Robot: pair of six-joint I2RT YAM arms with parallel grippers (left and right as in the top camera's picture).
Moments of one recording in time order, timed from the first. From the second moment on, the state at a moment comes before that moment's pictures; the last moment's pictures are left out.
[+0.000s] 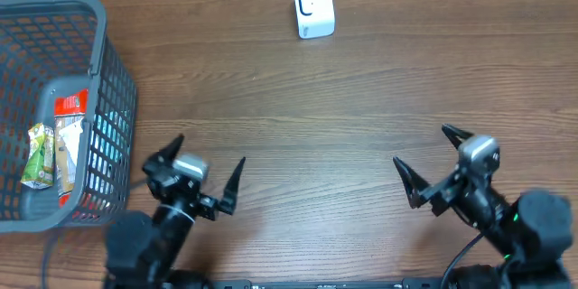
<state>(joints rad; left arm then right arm) -0.08 0.38 0.66 -0.51 0.25 0.12 0.13 0.45 0.64 -0.41 -0.48 -0.04</state>
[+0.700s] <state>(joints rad) -0.06 1.42 1.87 -1.32 0.25 0.04 0.13 1.26 1.37 -0.99 -0.60 -0.01</state>
